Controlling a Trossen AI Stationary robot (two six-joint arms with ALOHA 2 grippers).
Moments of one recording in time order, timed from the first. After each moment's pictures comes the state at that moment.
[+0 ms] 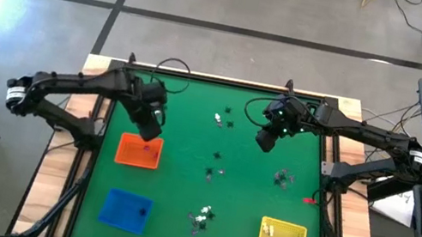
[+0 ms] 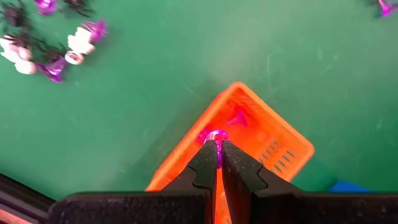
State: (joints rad) left arm 0.31 1.26 1.05 -1.17 0.10 -0.41; right arm -0.33 1.28 1.07 -0.78 -0.05 0.28
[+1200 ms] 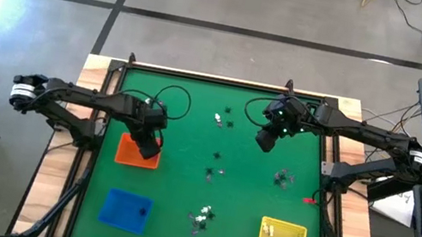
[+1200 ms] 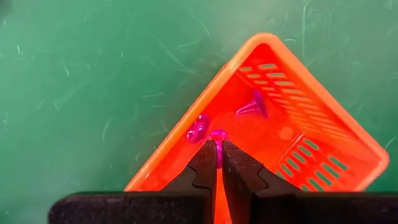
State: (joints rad) left arm 0.18 1.31 0.77 -0.90 0.10 -0.53; right arm -0.33 1.28 1.07 -0.78 -0.05 0.29
